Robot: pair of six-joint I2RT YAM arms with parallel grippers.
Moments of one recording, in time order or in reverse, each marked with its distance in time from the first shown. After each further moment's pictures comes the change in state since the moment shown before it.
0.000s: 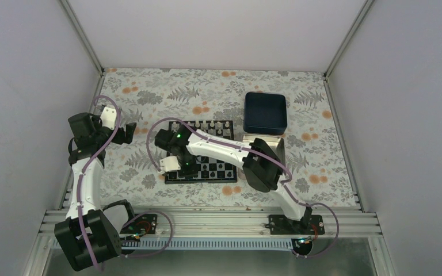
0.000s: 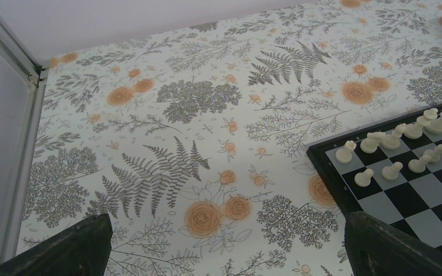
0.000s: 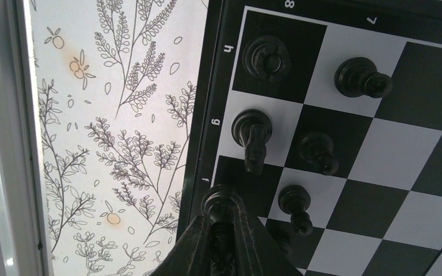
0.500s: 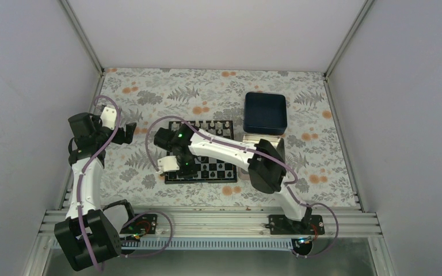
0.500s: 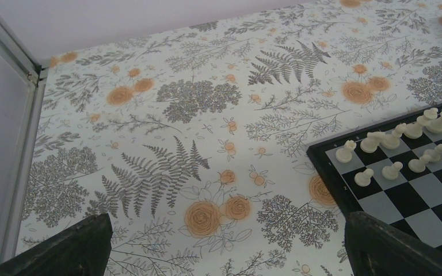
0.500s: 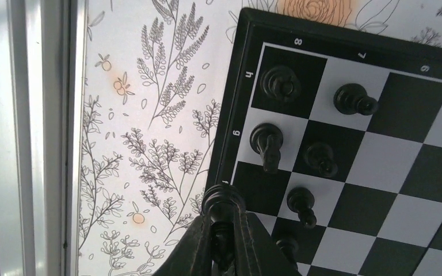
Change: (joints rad) left arm -0.001 0.001 0.000 0.000 -0.001 0.000; right arm 0.009 -0.054 -0.005 0.002 -0.039 0.003
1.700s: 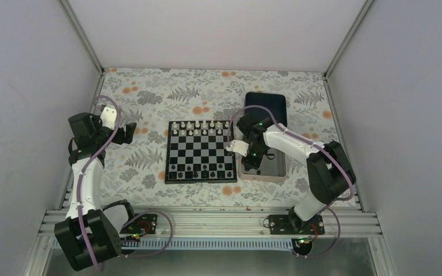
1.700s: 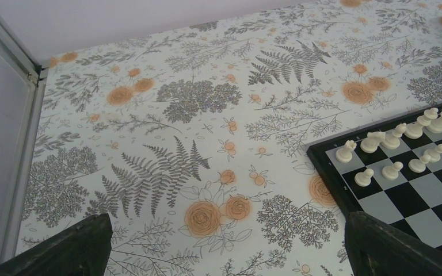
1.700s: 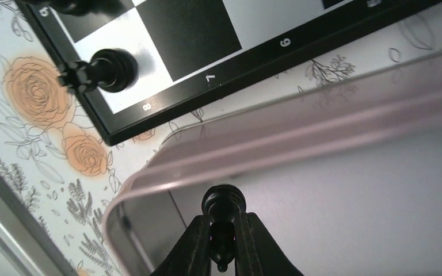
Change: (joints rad) left arm 0.000 0.000 0.000 0.000 0.000 0.000; right arm -0.537 -0.554 -0.908 0.278 -0.036 0.072
